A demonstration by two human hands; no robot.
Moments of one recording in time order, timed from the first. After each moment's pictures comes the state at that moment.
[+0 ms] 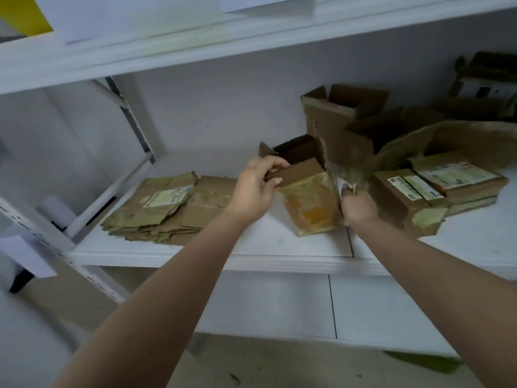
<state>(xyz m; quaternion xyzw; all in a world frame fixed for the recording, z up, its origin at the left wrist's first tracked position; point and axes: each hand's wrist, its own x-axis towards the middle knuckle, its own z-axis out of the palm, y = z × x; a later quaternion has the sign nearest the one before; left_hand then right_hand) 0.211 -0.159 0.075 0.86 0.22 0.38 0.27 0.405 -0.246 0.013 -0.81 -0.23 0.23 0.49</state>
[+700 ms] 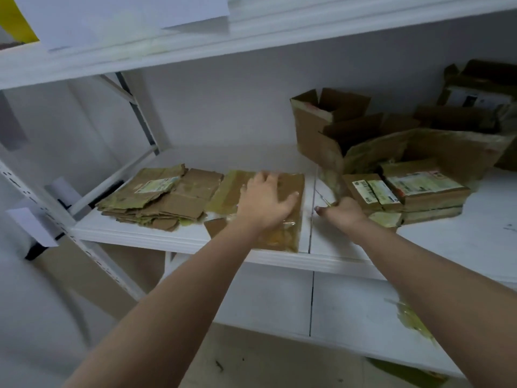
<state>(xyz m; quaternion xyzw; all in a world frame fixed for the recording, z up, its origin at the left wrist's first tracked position) 0.290 -0.239 0.063 0.86 0.47 0.16 0.10 0.456 -0.301 0.019 -0.81 -0.35 0.31 0.36</state>
